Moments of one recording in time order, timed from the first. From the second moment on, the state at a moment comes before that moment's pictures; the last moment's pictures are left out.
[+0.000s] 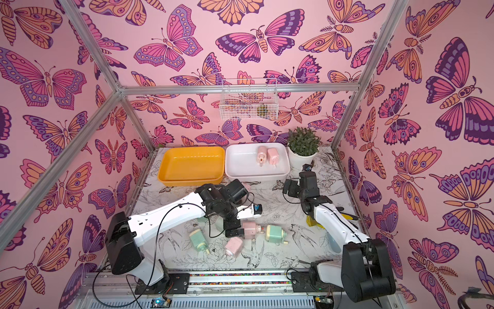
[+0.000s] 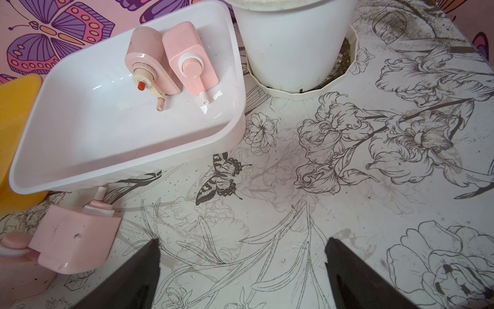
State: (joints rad) left arm -0.98 1.65 1.41 -1.02 0.19 0.56; right arm 0.24 1.27 0.74 -0.14 0.06 0.34
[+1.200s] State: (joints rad) left arm -1.06 2.01 1.61 -1.08 0.01 0.71; right arm 0.24 1.24 0.72 -0.14 0.07 0.34
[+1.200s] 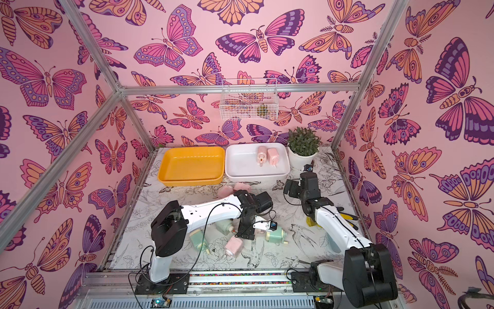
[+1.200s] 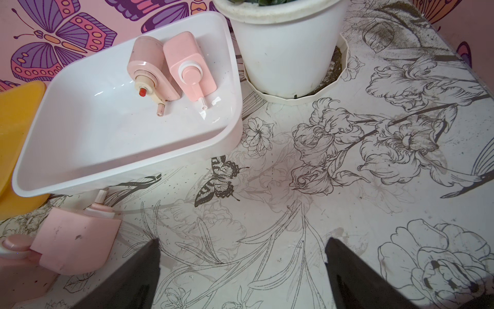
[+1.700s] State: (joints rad) left arm -1.06 2.03 1.62 -1.08 0.01 0.69; right arm 0.24 1.24 0.72 -0.14 0.07 0.34
